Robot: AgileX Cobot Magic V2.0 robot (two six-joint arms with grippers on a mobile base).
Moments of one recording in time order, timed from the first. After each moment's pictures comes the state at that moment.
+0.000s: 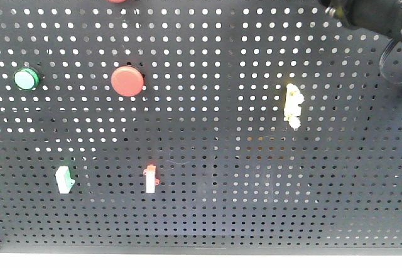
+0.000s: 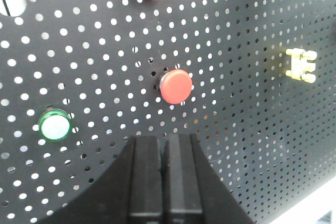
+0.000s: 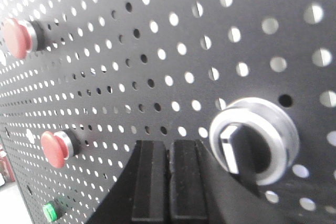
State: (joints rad) left arm -0.50 0.71 -0.96 -0.06 0.32 0.19; right arm 0.27 1.30 -1.50 1.42 0.41 -1.05
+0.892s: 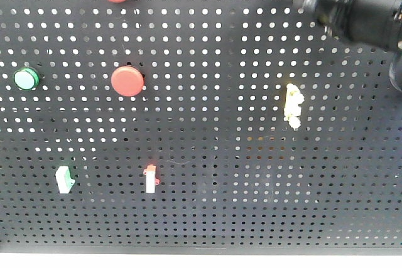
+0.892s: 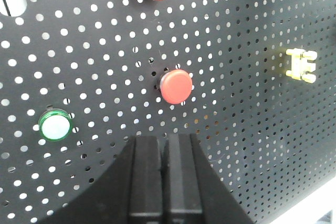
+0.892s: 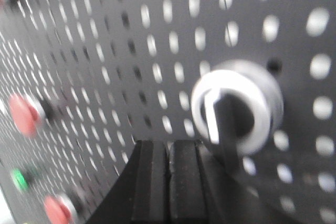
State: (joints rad) left arm -0.50 0.71 -0.96 -0.06 0.32 0.19; right arm 0.27 1.30 -1.50 1.11 0.42 -0.88
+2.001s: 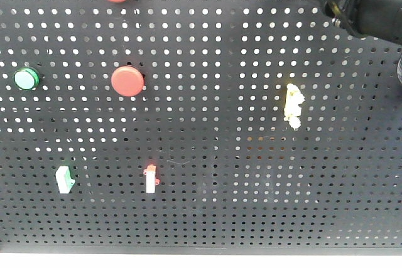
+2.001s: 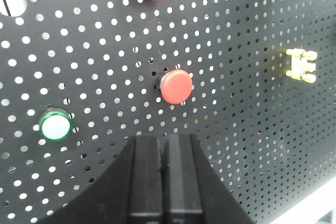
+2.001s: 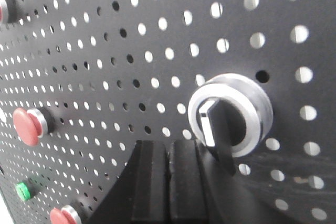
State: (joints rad) left arm -0.50 0.71 -0.96 -0.06 0.32 0.19; right arm 0.27 1.29 -1.50 1.14 0.40 -0.85
